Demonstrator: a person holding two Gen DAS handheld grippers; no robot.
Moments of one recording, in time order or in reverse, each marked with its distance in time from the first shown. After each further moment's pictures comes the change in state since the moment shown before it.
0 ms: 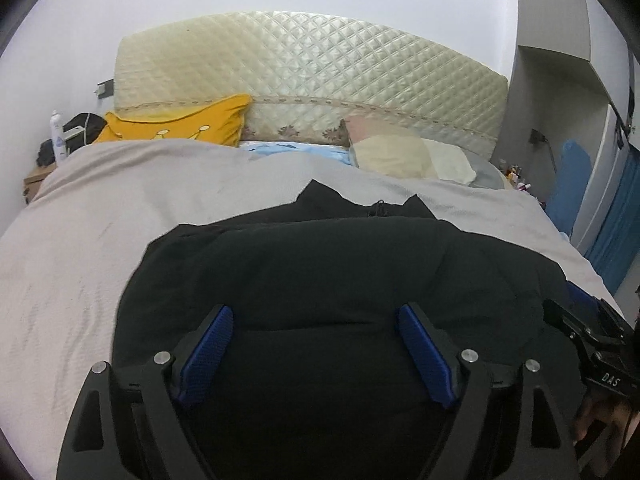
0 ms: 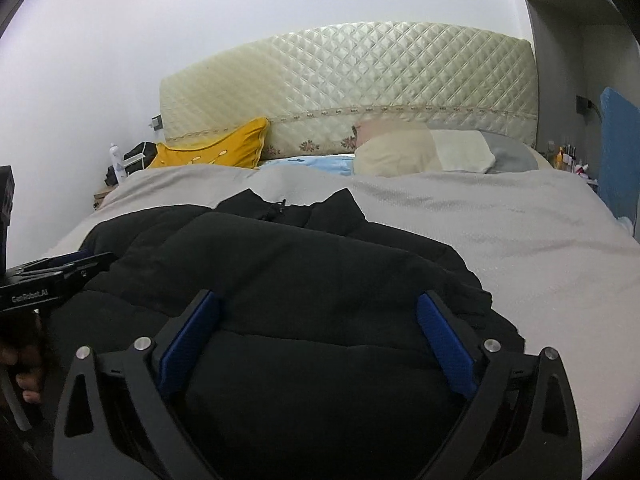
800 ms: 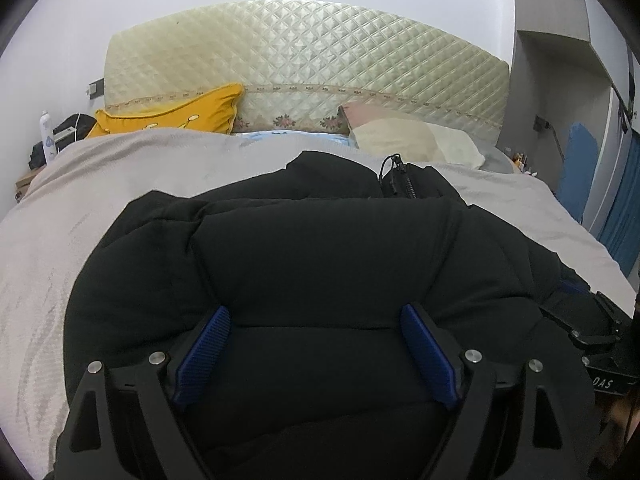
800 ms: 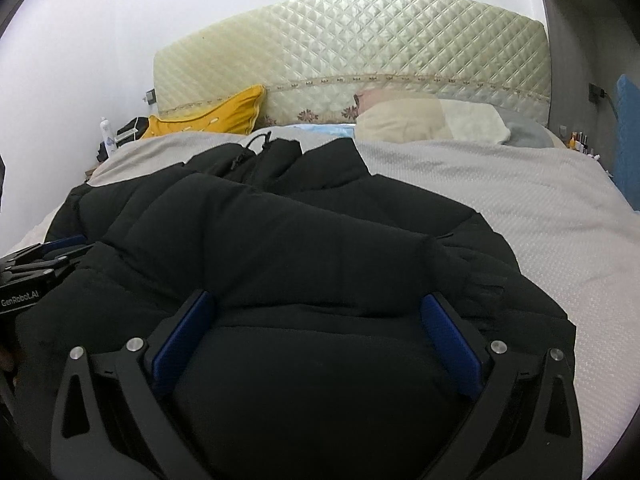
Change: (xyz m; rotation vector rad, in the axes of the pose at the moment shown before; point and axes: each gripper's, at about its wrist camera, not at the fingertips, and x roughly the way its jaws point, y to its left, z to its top) left arm 0.057 -0.008 -0.030 0.022 0.004 0.012; right arm 0.064 -0.009 -0.027 -0.024 0.077 0.001
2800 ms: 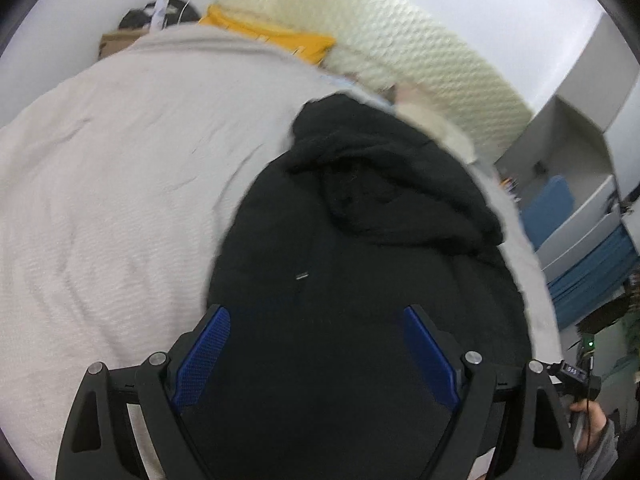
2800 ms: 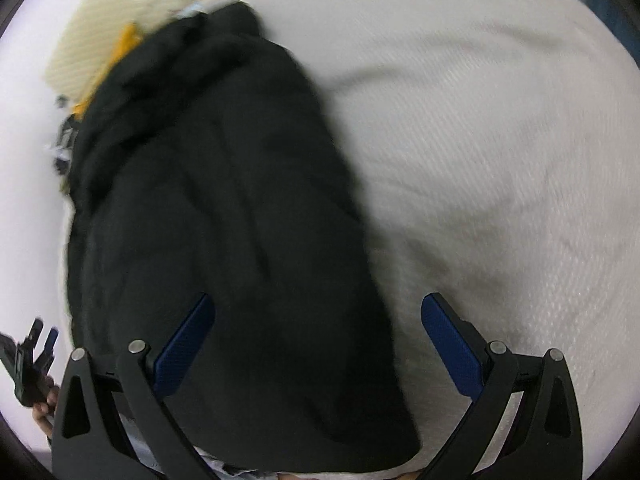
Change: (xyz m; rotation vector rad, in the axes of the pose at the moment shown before) left arm -0.320 0.103 -0.149 -0.400 0.246 -0.059; right arm -0.273 -0.118 -0.174 0.584 0.652 -0.058
